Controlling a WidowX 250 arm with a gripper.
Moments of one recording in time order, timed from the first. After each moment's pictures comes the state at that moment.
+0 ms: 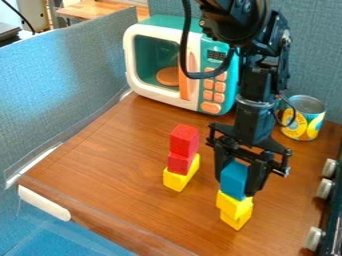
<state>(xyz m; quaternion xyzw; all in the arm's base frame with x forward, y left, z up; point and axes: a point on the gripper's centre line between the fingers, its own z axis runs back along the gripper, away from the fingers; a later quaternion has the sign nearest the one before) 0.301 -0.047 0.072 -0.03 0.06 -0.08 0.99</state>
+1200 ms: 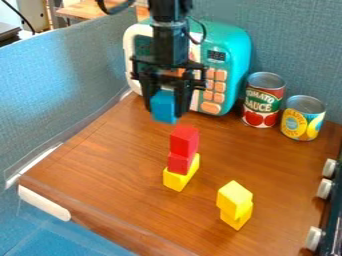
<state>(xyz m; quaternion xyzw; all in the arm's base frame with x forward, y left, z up) 0.316 0.070 0.128 -0.03 0.01 0.07 1.00</state>
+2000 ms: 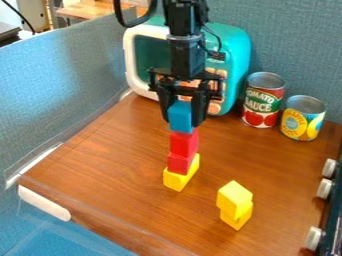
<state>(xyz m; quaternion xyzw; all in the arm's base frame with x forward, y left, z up) 0.327 0.050 0.114 -0.05 0.02 0.05 1.00</state>
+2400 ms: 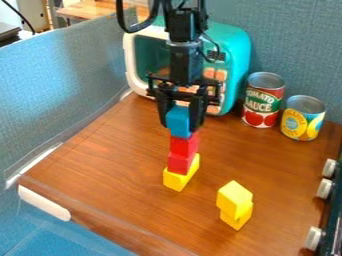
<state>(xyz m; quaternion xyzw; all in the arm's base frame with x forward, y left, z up) 0.327 0.053 0.107 -0.04 0.03 0.06 1.00</state>
